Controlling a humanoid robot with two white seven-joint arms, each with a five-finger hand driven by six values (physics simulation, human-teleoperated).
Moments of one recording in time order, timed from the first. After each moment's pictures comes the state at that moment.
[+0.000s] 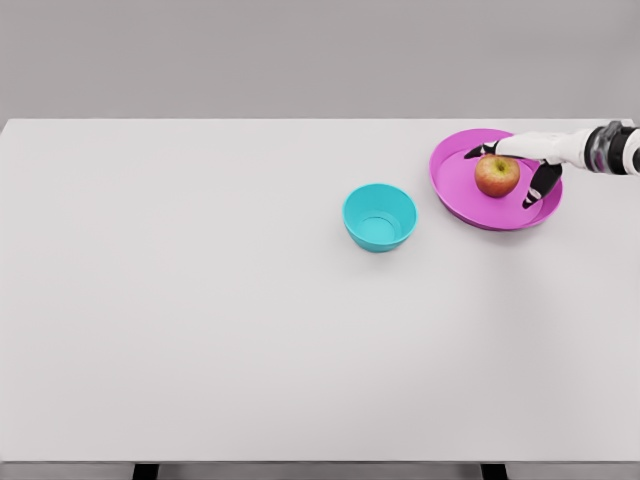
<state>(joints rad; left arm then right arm) 0.01 0.00 -0.09 -0.08 -0.17 0.00 -0.02 -1.04 -0.52 0.78 -0.51 0.43 -0.61 0.61</state>
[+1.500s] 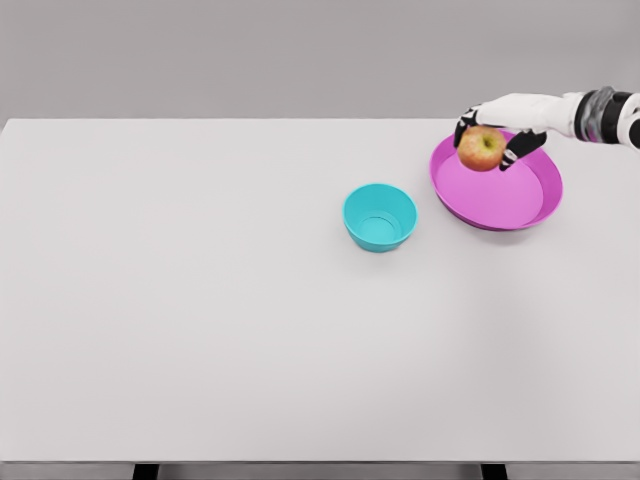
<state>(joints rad) 0.01 0.00 -0.09 -0.08 -0.17 0.00 -0.02 -1.05 -0.55 0.75 -0.76 0.44 -0.61 0.61</state>
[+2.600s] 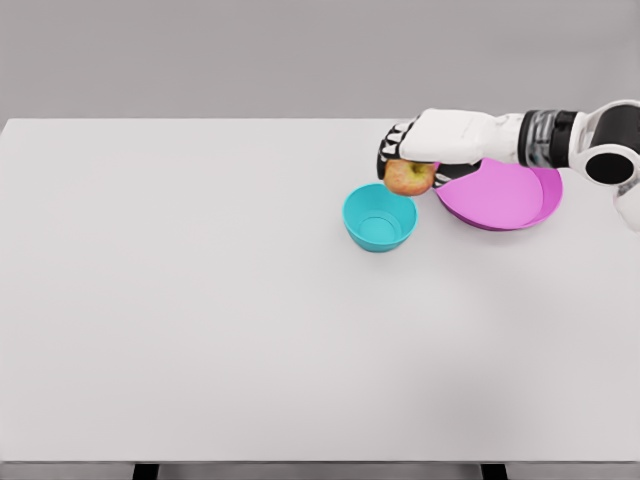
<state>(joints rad) 0.01 0.00 -0.09 -0.08 -0.17 0.00 -0.02 -0.91 -0.63 0.76 -1.33 0.44 -0.61 0.61</state>
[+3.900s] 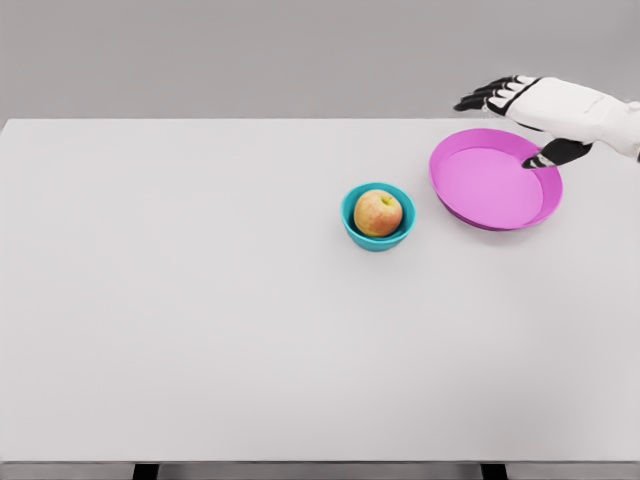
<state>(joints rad) 0.01 0.00 -0.09 -0.08 -0.17 0.00 -0.02 -0.67 -0.75 0.32 -1.36 0.39 -0.62 0.61</state>
